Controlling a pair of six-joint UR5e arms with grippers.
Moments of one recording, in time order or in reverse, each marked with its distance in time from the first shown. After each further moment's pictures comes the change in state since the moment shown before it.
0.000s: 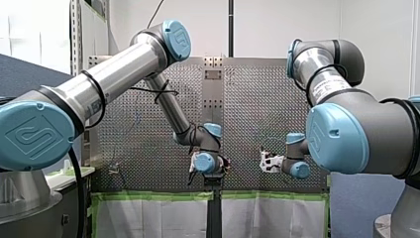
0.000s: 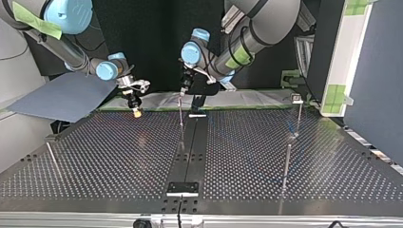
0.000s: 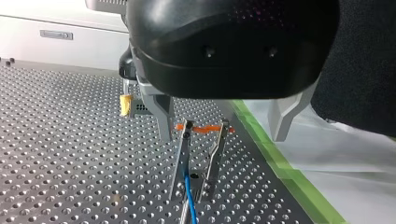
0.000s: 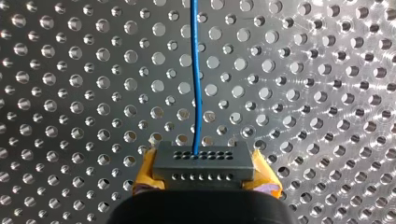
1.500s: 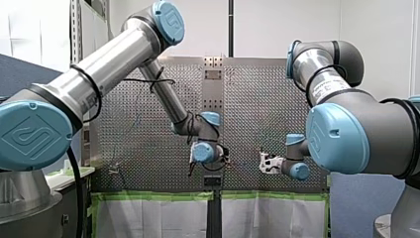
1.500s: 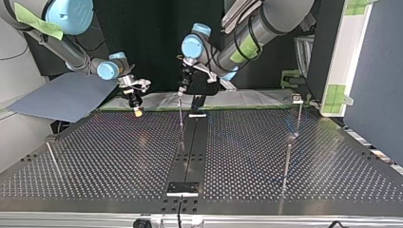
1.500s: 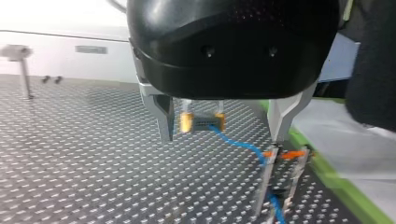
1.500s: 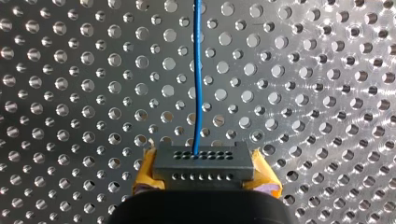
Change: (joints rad) left arm -0.012 0.132 -0.100 0.049 -0.002 -0.016; right arm 0.004 0.008 0.000 0.002 0.000 -0.003
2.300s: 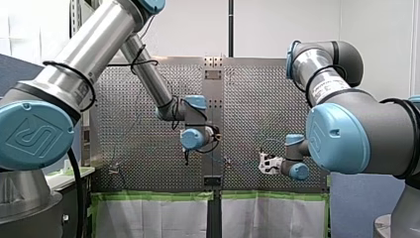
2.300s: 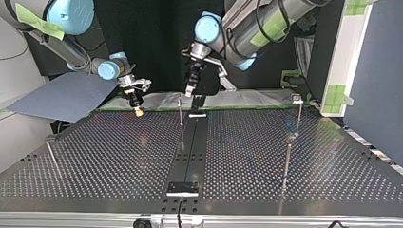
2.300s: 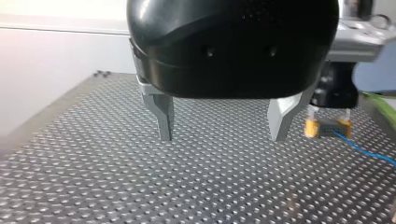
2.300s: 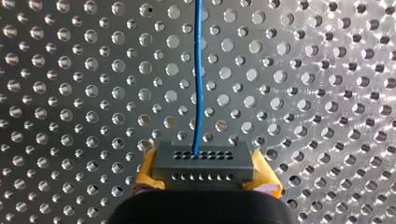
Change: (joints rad) left arm 0.016 0.227 -0.227 0.193 -0.013 -0.192; right arm 0.004 0.003 0.000 0.000 0.001 0.001
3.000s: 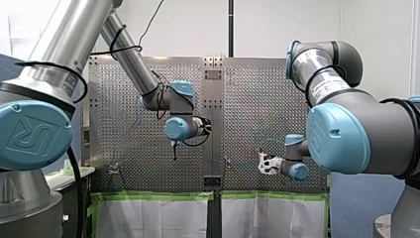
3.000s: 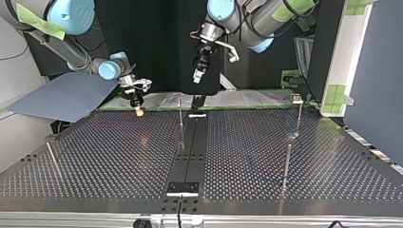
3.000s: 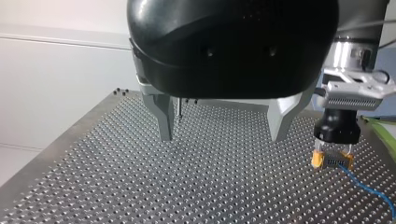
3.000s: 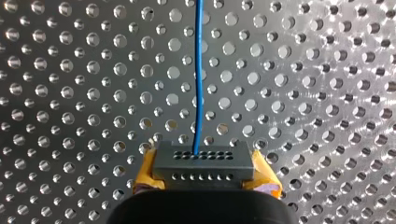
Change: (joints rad) left arm -0.010 0.201 -0.201 -0.024 0.011 -0.019; right arm 0.004 0.001 0.000 0.000 0.001 -0.001
